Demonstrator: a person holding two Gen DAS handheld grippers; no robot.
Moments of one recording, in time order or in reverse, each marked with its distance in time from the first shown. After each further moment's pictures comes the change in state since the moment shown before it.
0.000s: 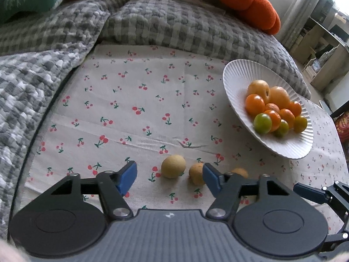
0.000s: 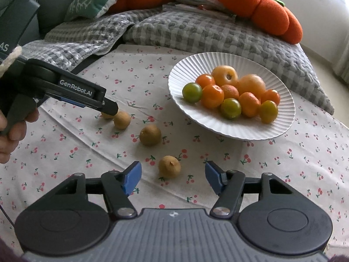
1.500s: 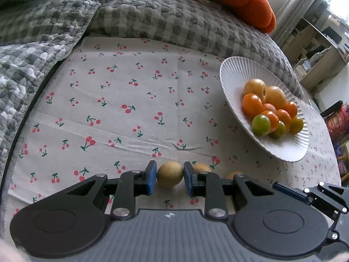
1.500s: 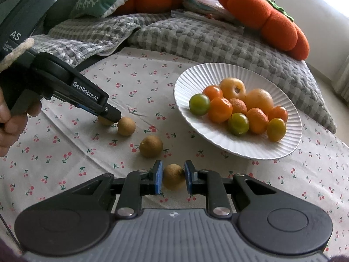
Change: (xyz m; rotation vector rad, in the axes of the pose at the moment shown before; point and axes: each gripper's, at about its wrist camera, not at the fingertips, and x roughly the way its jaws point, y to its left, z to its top) left arm 0.015 0.007 0.008 -0.011 0.023 -0.089; right arm 0.011 0.007 0.005 -0.062 -0.058 -0.021
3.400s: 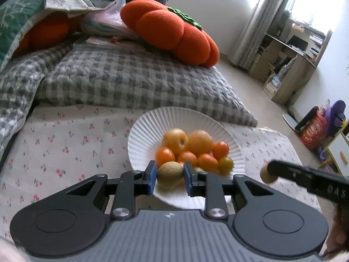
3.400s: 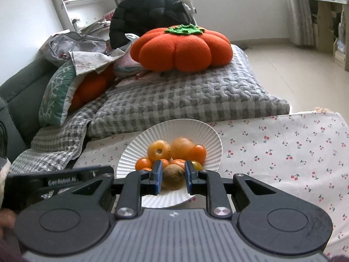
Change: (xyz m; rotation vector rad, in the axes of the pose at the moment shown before) left arm -0.032 -0.103 0.024 0.130 -0.231 -0.080; right arm -0.063 -0.133 0.012 0.499 -0.209 0.054
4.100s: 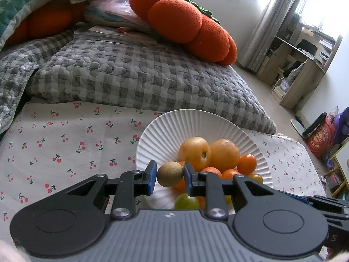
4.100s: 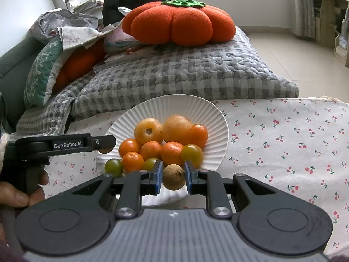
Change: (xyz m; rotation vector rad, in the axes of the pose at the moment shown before) left arm 0.053 0.022 0.008 -0.034 0.013 0.007; right arm 0.046 0.002 -0.011 -0.038 0.089 -0.049
